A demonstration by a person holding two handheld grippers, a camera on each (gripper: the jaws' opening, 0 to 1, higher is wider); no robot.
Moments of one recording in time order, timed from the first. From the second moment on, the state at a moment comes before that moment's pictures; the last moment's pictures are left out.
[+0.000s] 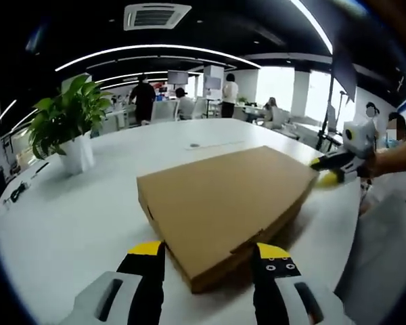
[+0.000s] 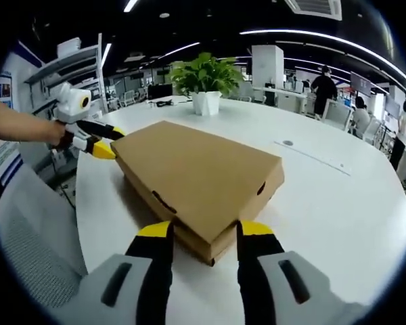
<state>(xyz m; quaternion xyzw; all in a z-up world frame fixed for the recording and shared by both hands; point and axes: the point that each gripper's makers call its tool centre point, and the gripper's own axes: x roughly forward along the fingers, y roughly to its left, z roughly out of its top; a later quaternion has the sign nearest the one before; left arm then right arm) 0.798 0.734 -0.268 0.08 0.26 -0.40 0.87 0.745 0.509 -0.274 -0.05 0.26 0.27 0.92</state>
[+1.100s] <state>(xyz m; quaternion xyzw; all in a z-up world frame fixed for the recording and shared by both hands) 0.772 0.771 -0.268 0.12 0.28 -0.42 0.86 0.711 0.543 -0.278 -0.05 0.27 0.26 0.93</state>
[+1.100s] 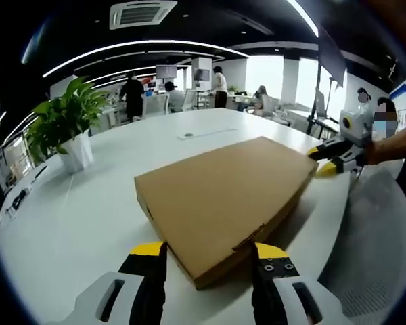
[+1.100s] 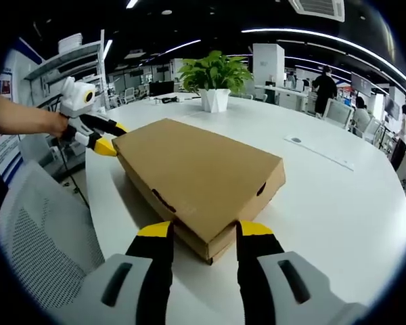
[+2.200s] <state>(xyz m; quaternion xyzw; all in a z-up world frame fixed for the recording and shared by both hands) 0.764 0.759 -0.216 0.13 0.27 -0.44 0.84 0.716 0.546 -0.221 -0.04 0.26 0.27 0.93</state>
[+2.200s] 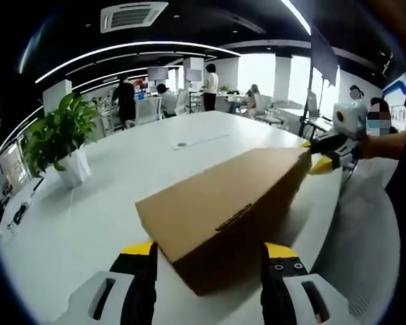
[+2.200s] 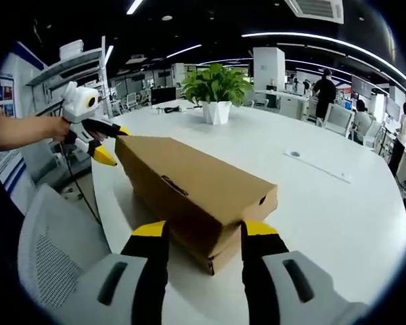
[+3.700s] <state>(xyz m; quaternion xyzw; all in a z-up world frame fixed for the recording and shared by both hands) 0.863 0.758 -0.149 0.15 0.19 -0.38 0.89 0.802 0.521 -0.150 -0.08 0.21 0.25 0.94</state>
